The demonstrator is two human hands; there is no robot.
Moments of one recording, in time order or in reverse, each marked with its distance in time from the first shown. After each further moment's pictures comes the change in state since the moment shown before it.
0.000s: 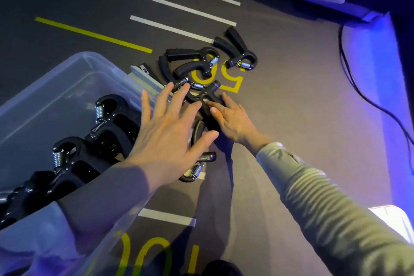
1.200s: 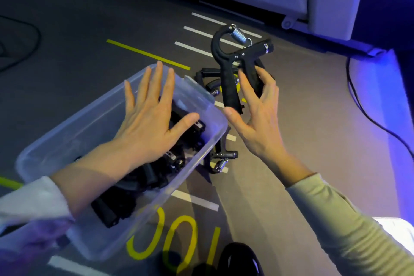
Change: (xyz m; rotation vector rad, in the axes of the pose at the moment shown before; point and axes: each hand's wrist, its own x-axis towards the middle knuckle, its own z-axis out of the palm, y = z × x) left_hand -0.065 -0.057 -0.069 0.010 0.135 -0.128; right_hand -0.109 -0.126 -0.071 0.142 0.690 -0.319
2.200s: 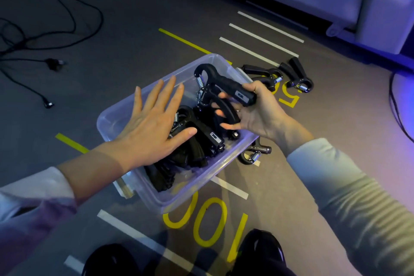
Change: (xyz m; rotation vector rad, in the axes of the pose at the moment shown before) left_hand -0.081 -0.081 -0.012 0.131 -0.066 -0.018; right_hand 0.032 -0.072 0.048 1.186 -0.769 0.951
